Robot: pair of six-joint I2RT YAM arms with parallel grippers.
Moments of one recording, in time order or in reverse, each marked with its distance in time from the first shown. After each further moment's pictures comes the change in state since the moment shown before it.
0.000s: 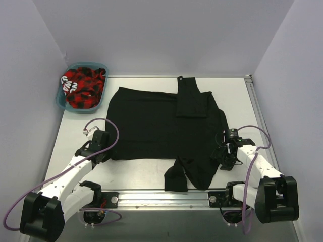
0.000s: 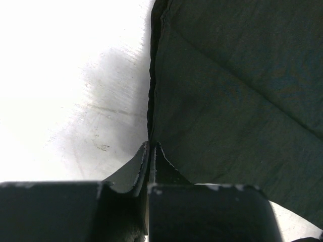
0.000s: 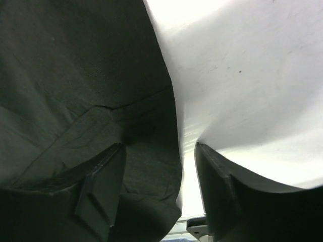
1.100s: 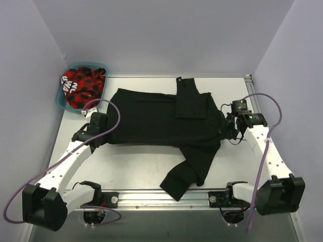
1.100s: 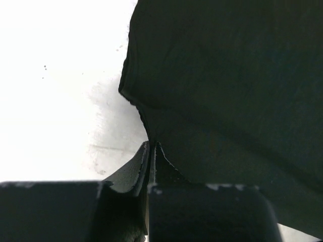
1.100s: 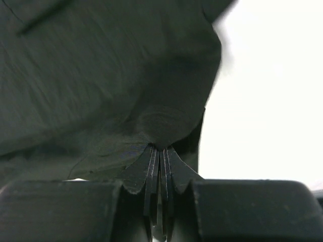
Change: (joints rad) left arm 0.018 0.107 0.312 -0.115 -0.081 0.143; right arm 0.006 0.059 0.520 -0.211 0.023 -0.078
